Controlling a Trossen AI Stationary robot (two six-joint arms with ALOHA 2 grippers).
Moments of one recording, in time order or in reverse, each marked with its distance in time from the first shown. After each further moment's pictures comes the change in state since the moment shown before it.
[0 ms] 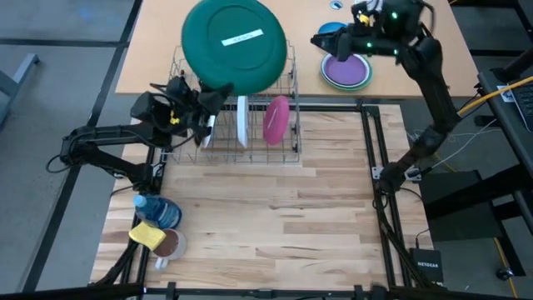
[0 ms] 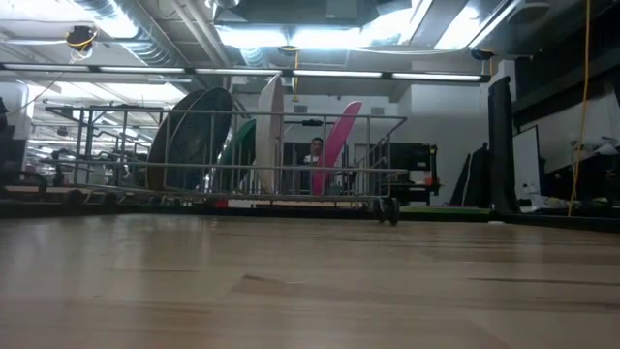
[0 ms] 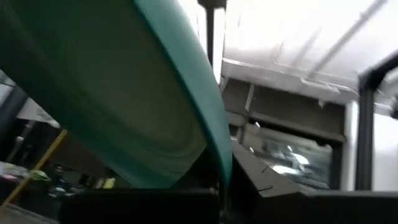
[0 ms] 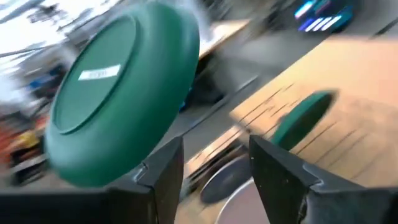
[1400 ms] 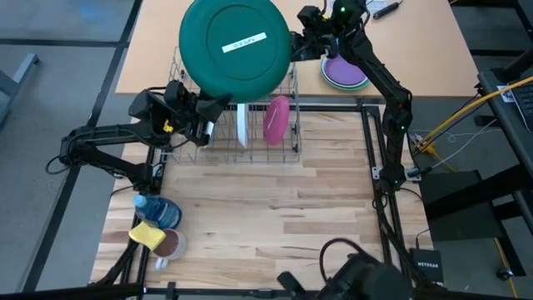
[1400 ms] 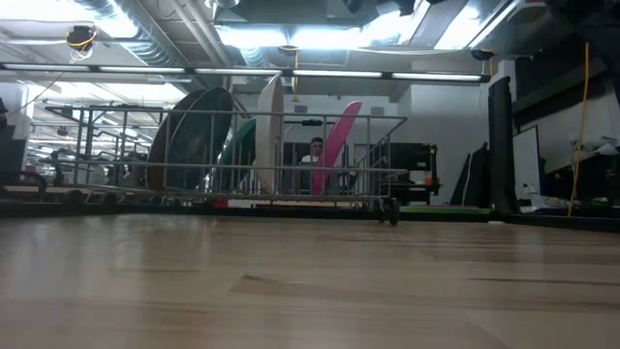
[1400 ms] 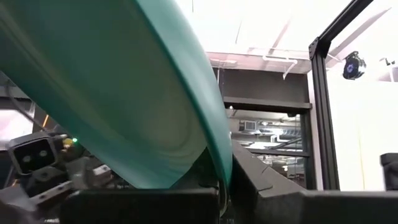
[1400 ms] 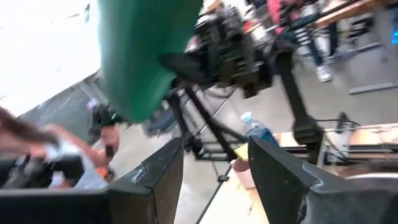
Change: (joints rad) left arm 0.019 -0.010 0.002 -0.023 0.217 0.126; right arm -0.099 0.381 -0.025 0.870 -1.105 0.384
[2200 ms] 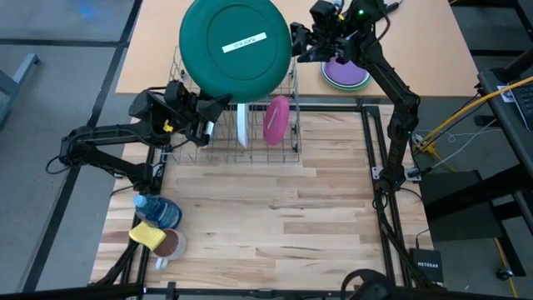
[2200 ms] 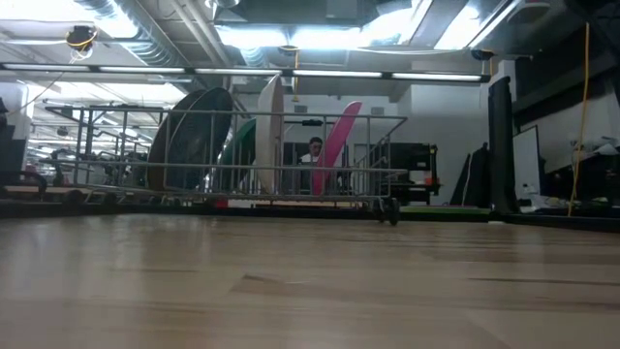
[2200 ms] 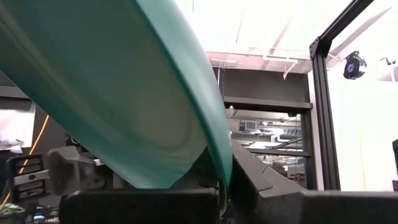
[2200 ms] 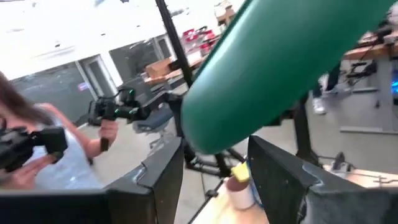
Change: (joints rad) left arm 0.001 0.000 0.000 -0.001 -0.001 0.001; right arm 0.048 -0.079 0.002 0.141 0.033 0.007
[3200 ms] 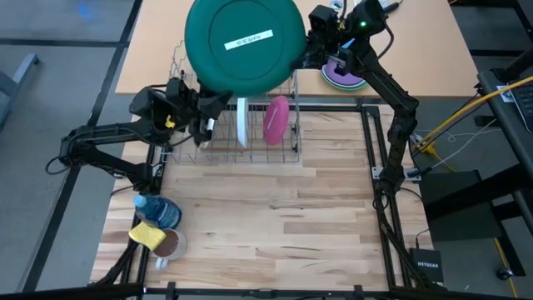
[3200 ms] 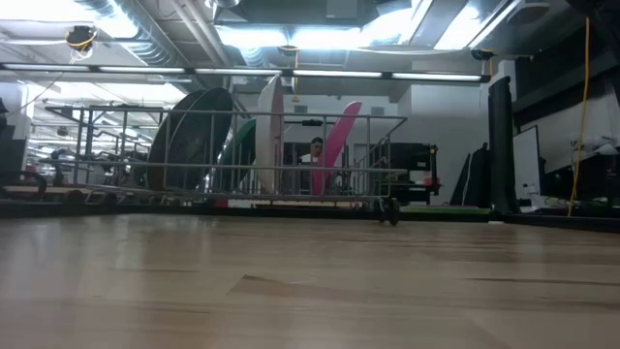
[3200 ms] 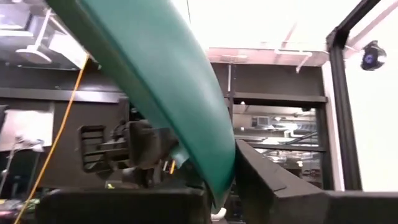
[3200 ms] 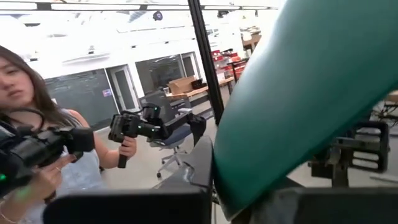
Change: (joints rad) left arm 0.001 0.000 0.000 -0.024 -0.018 0.040; right arm 0.126 -0.004 0.003 0.100 0.125 0.025
